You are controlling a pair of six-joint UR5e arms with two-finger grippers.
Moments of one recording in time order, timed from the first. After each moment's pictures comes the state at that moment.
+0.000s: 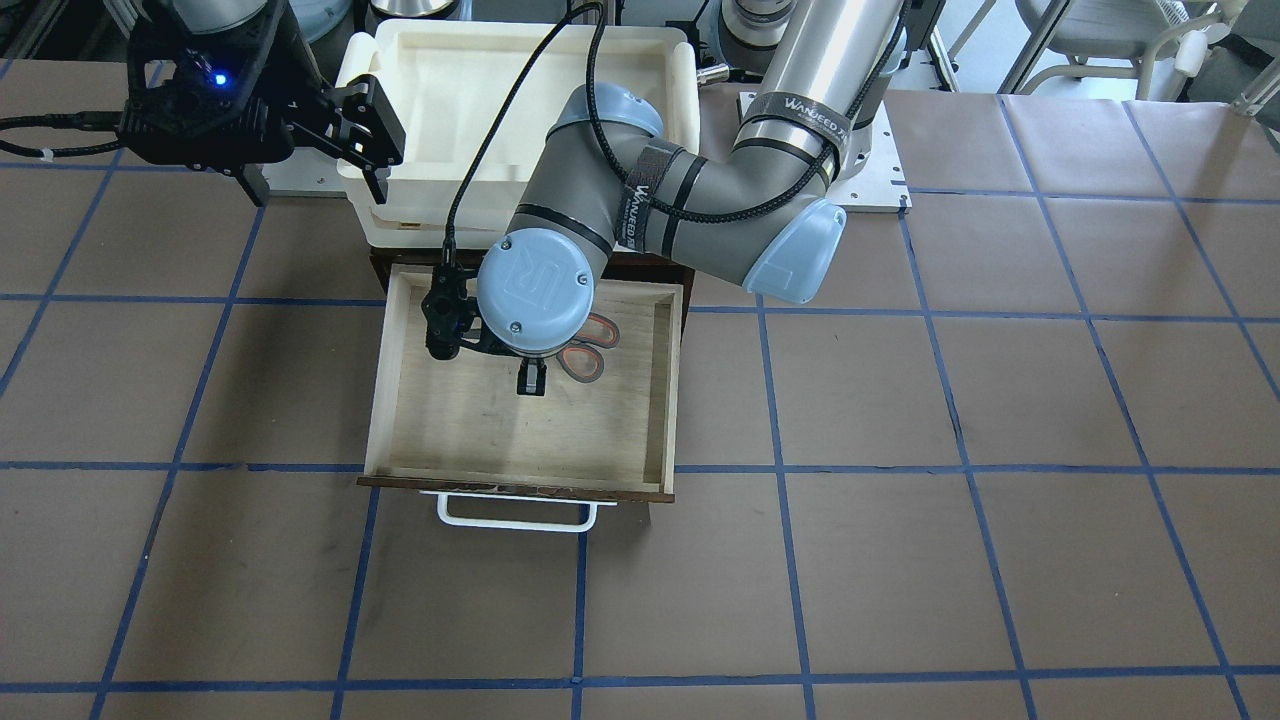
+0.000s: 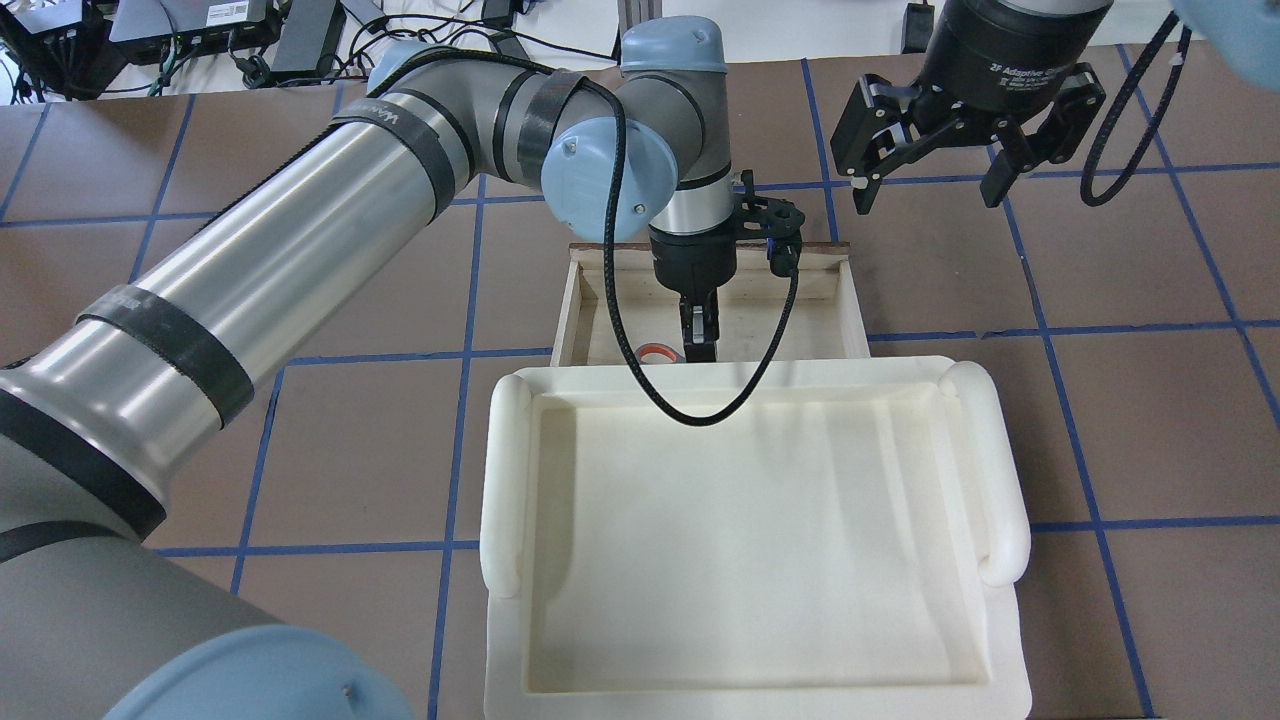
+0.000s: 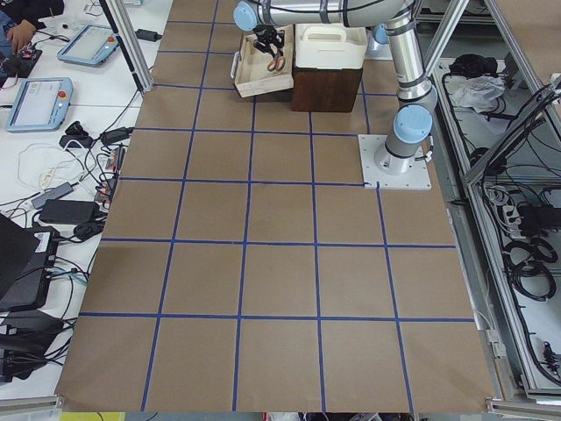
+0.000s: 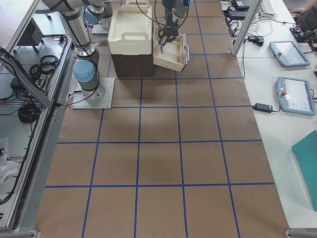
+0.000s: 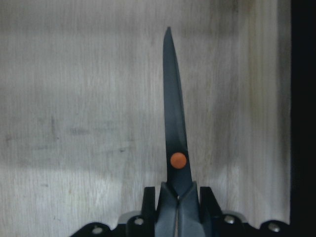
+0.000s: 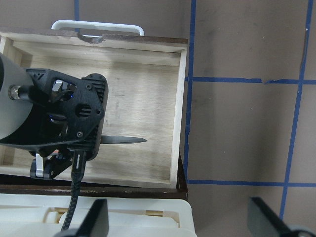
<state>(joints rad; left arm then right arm) -2.01 -2.11 -1.31 -1.67 1.32 1.23 1.63 -1.56 1.41 -1.39 -1.54 0.02</state>
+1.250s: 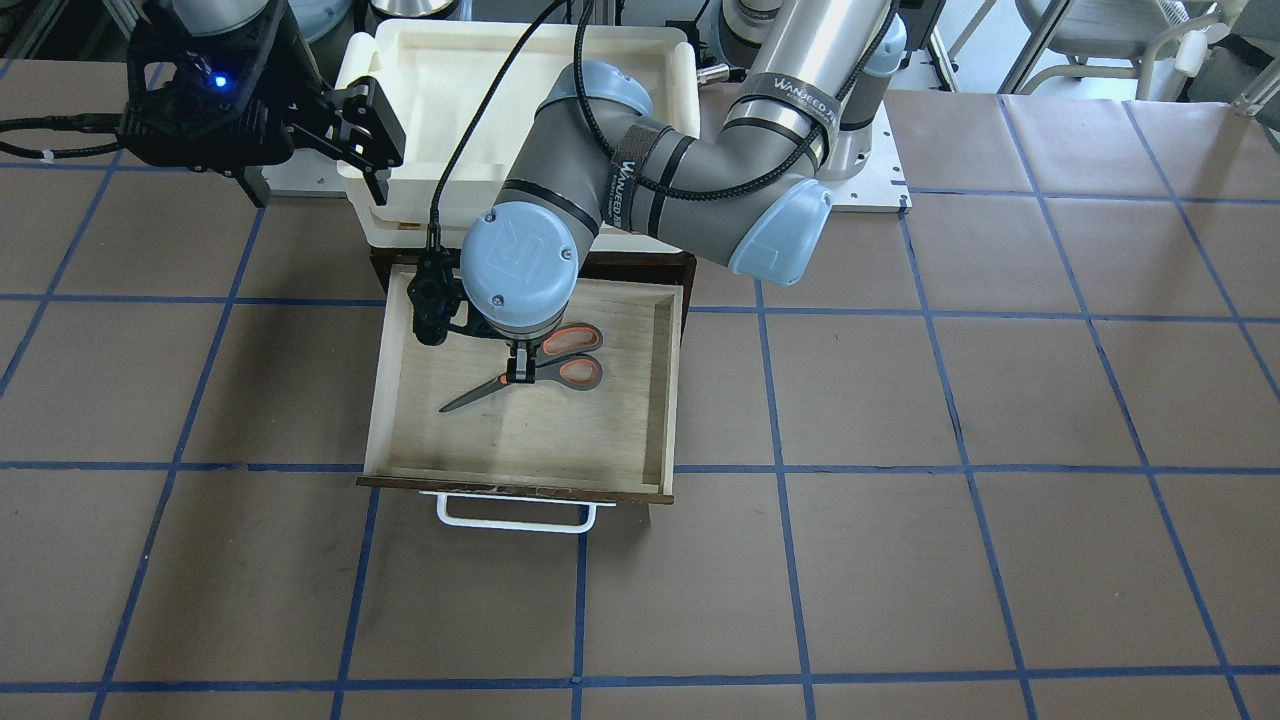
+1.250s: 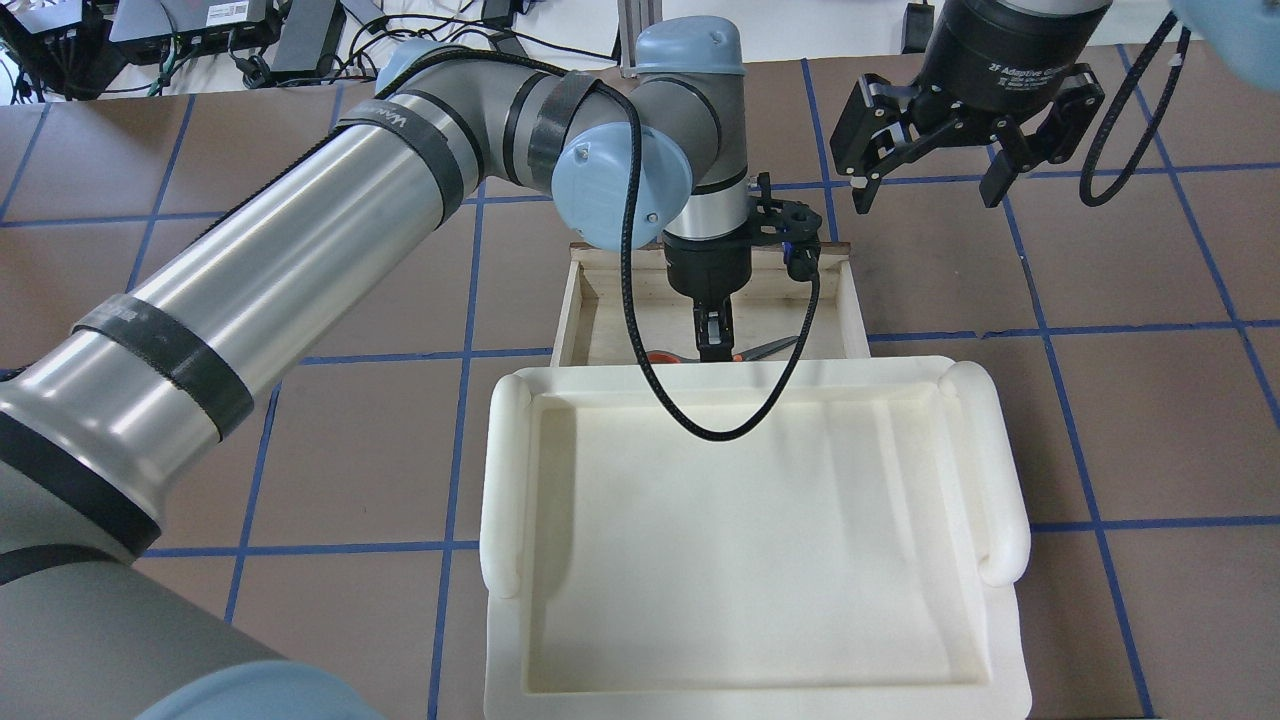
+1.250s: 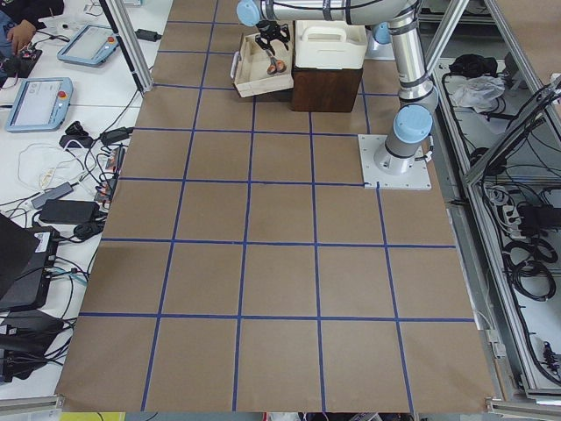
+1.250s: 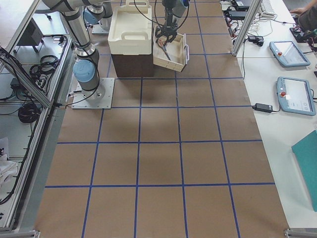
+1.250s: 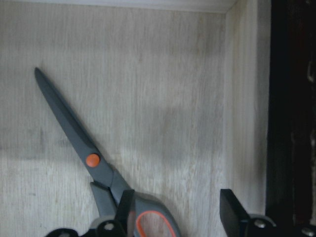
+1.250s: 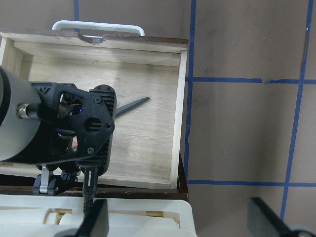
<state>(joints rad) -2.02 -2.09 -1.32 -1.67 1.31 1.18 1.63 -1.56 1.41 -1.39 -1.54 0.03</state>
